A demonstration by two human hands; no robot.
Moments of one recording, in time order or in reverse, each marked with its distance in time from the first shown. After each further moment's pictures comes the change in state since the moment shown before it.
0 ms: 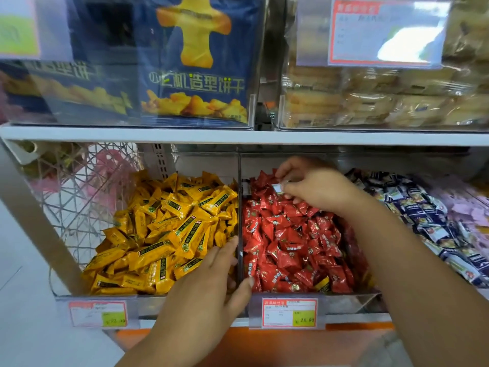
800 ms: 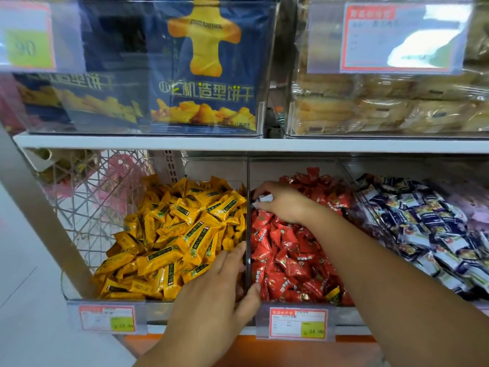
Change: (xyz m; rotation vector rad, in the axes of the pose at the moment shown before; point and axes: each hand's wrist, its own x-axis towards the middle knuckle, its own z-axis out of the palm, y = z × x) left_hand 0.004 0.006 -0.003 0.154 -0.006 -0.001; right_hand 0.051 0.011 0.062 -0.147 -0.132 -0.092
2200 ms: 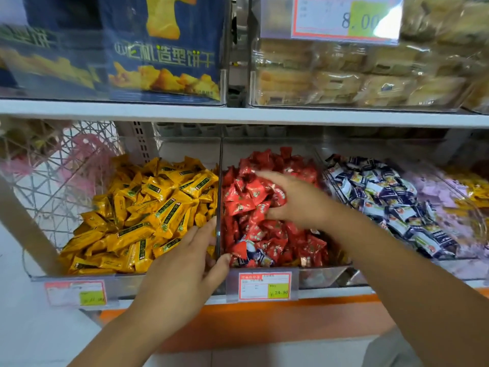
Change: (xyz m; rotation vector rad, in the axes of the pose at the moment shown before) left_hand -0.003 -0.005 0.007 -0.109 -0.003 0.019; right_hand -0.091 0.022 -0.025 -0.059 0.024 0.014
